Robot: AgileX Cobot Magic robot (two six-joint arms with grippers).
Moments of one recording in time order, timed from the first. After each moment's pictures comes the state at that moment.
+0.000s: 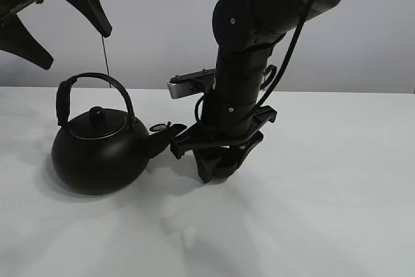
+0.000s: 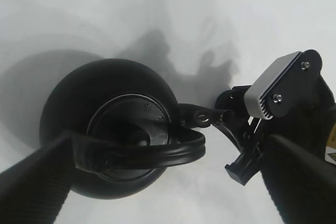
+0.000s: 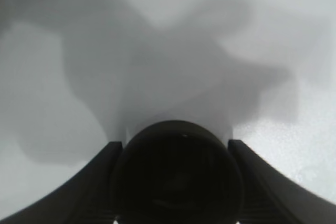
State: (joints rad) left arm -0.14 1.80 -1.46 -0.55 0.98 0.14; right arm 0.56 2.21 -1.56 -0.04 0.76 -0.04
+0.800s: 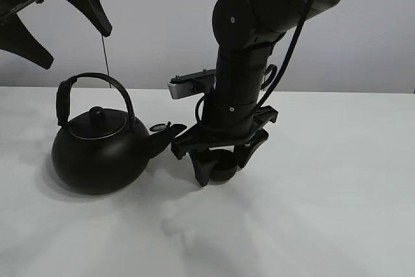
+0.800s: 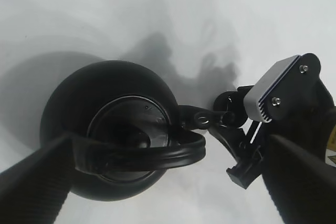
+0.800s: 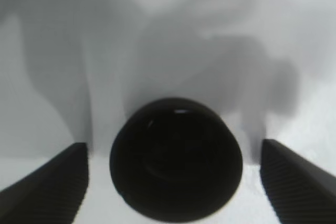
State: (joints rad) left arm -0.14 1.80 -1.46 -0.55 0.98 0.14; right arm 0.56 2.21 -1.56 -0.04 0.79 -0.04
